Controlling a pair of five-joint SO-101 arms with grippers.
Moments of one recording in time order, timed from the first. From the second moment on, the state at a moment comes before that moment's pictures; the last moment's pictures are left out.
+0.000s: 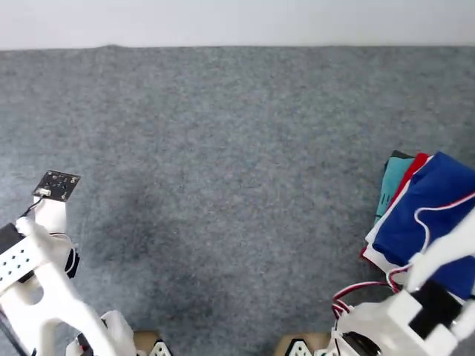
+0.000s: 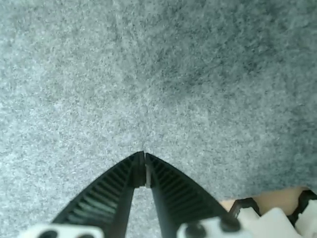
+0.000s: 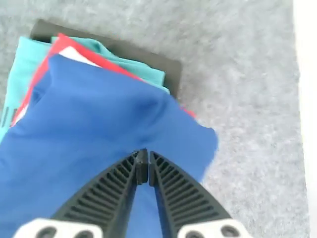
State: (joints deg) left arm -43.7 -34.2 48.8 84.2 -40.7; right arm 44.3 0.9 -13.2 75.9 41.7
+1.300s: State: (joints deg) left arm -43.7 -34.2 48.8 84.2 -40.7; right arm 30.7 17.4 -8.9 65.7 31.6
